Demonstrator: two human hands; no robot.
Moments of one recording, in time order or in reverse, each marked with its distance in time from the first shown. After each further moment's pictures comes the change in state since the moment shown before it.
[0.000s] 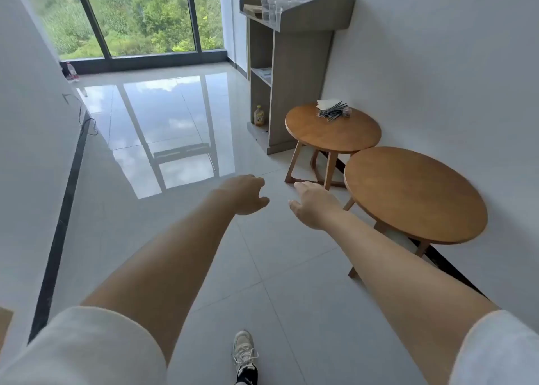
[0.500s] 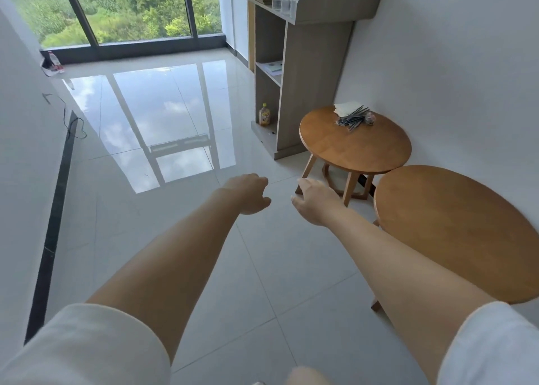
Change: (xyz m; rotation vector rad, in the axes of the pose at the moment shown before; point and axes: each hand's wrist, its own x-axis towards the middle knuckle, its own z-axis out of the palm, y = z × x) left_hand 0.207 -0.127 -0.054 0.048 -0.088 0.003; right_hand 0.248 -0.021 -0.029 0.043 -0.028 0.047
